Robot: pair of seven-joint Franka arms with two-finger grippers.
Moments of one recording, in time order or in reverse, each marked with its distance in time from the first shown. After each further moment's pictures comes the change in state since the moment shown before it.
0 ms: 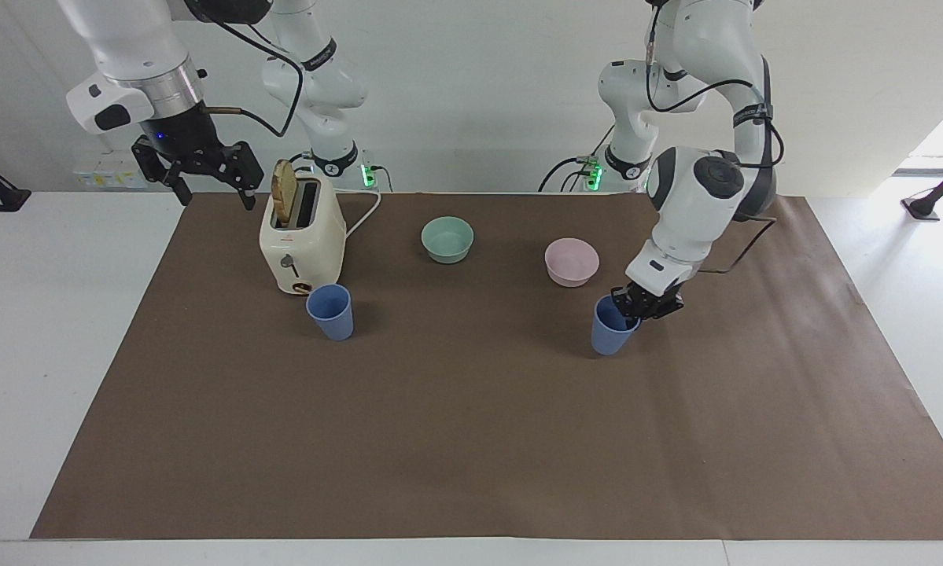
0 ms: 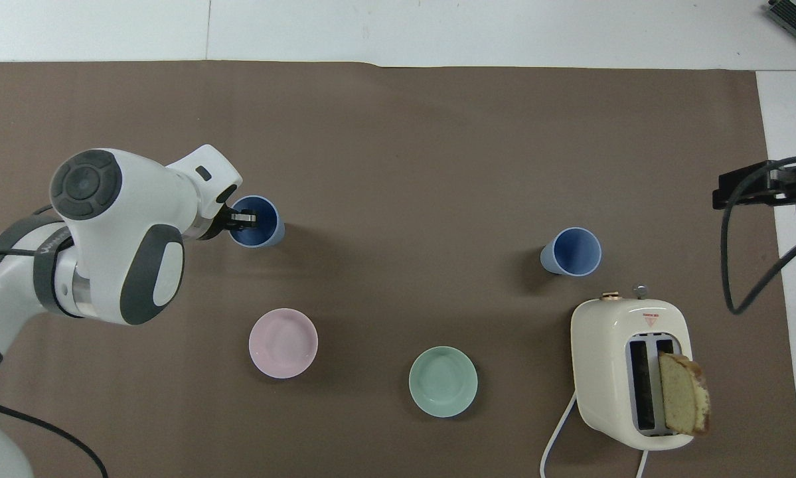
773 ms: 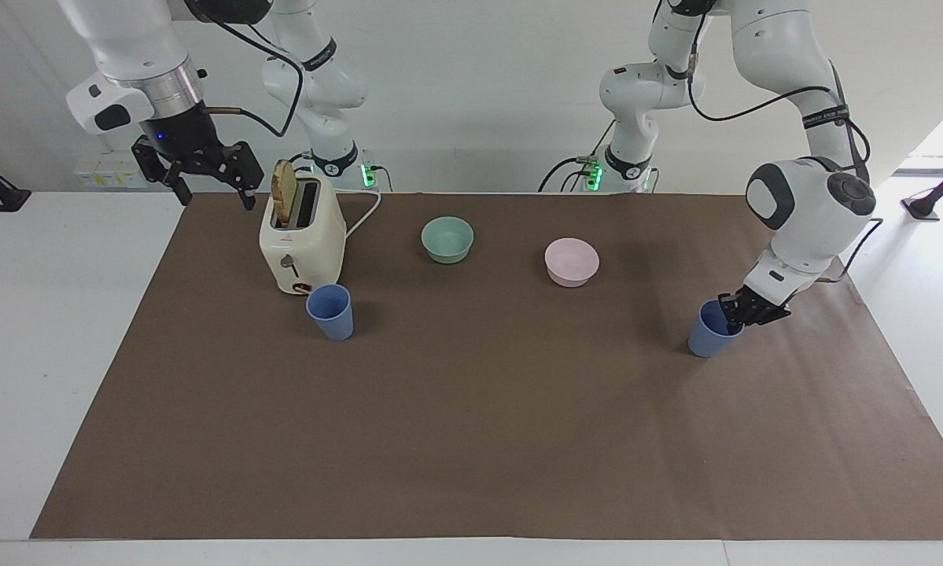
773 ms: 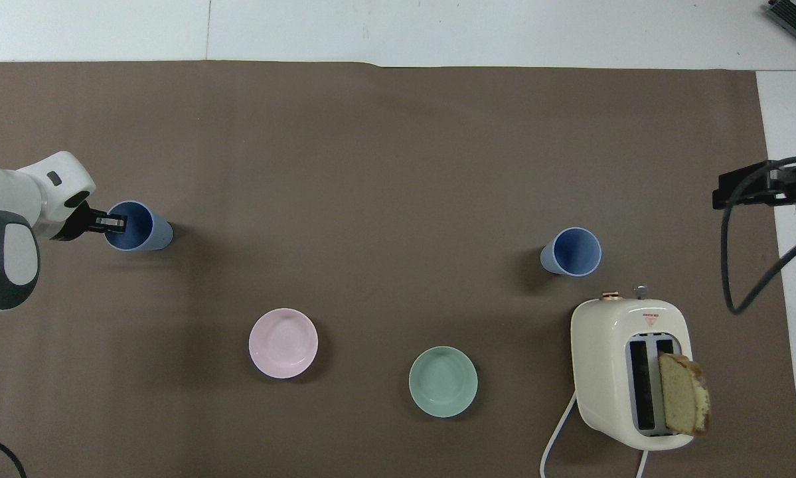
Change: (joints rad) left arm 0.349 0.014 0.022 -0.027 0.000 0.004 0.443; right arm 0.000 0.000 0.000 0.000 0.000 0.000 0.000
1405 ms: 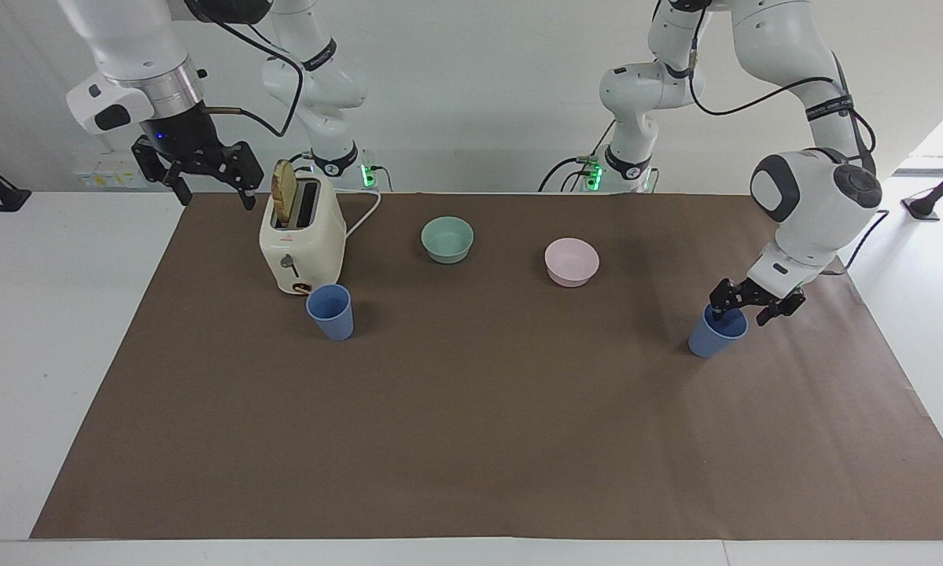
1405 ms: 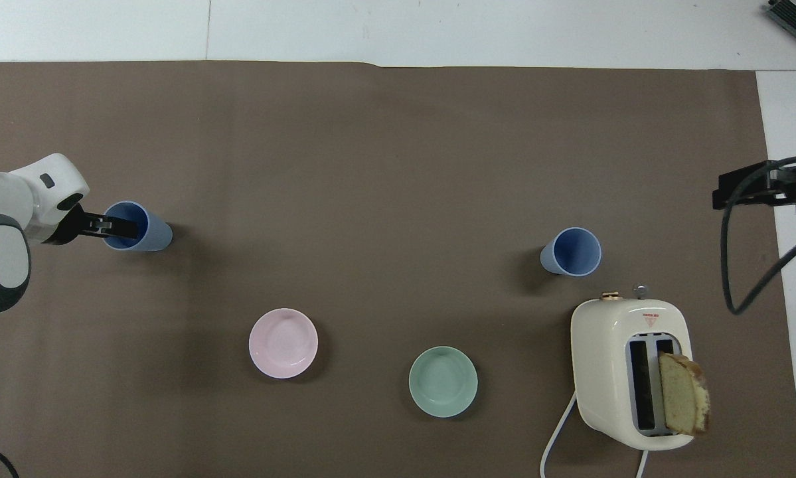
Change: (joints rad) left arm 0.000 -0.012 0.010 -0.011 0.002 -0.022 0.000; right arm 0.000 0.000 0.000 0.000 0.000 0.000 0.000
